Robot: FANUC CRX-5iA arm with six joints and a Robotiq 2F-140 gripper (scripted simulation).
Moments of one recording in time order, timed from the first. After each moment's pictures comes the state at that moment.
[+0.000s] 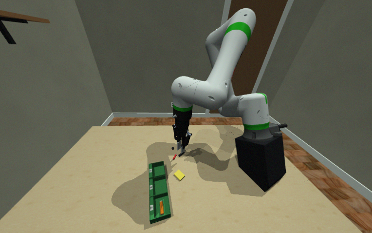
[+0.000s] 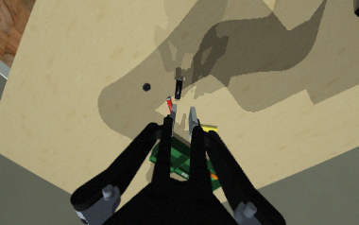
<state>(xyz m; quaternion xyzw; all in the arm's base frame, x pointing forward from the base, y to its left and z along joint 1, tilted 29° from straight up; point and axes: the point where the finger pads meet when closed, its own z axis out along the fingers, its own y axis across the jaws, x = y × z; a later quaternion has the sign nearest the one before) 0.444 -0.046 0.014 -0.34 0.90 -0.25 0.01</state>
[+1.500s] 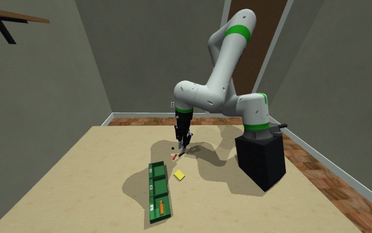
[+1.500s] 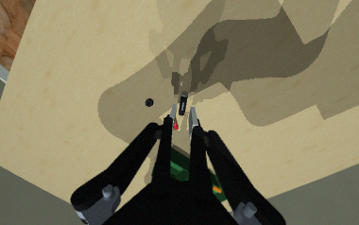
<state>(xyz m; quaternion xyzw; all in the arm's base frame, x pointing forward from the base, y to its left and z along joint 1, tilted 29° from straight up) 0.437 -0.086 0.002 -0.35 0.90 -0.25 0.01</state>
